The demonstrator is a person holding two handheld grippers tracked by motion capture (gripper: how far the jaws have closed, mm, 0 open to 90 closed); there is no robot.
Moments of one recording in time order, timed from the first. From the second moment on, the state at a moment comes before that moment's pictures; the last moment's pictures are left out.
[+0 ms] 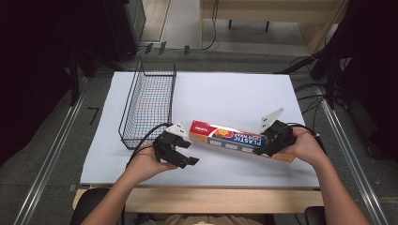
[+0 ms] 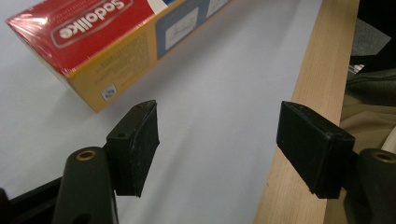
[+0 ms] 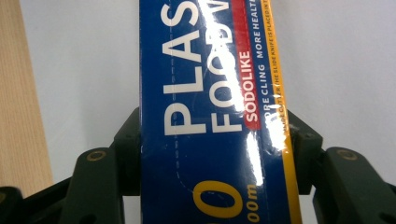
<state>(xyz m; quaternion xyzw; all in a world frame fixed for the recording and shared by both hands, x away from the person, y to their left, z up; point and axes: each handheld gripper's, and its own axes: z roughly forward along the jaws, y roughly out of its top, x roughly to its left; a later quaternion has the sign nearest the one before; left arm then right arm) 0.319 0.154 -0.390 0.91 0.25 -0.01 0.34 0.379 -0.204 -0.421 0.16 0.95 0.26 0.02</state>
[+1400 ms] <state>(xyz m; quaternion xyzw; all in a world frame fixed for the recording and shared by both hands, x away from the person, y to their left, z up) 0.328 0.085 -0.377 0.95 0.11 0.00 0.28 0.335 -0.162 -0.413 0.05 0.96 0.27 -0.01</state>
